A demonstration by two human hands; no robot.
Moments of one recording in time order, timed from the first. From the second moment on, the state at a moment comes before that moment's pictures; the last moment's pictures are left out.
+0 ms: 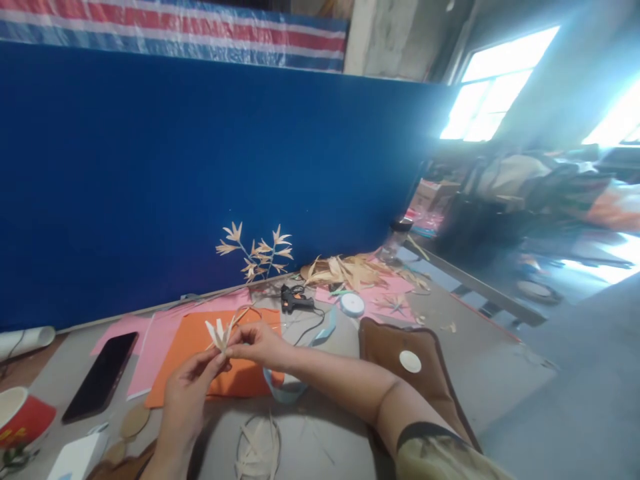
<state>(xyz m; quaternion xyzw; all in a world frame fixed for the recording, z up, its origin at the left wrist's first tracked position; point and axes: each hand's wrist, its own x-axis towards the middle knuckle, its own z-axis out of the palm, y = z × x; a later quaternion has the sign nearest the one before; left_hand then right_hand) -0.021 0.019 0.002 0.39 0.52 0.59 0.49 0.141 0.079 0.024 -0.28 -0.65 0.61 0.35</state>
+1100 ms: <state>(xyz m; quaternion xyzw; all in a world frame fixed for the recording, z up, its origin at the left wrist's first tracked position) -0.008 0.009 0.001 0.52 0.55 0.59 0.29 0.133 0.062 0.032 -0.29 -0.65 0.53 0.45</state>
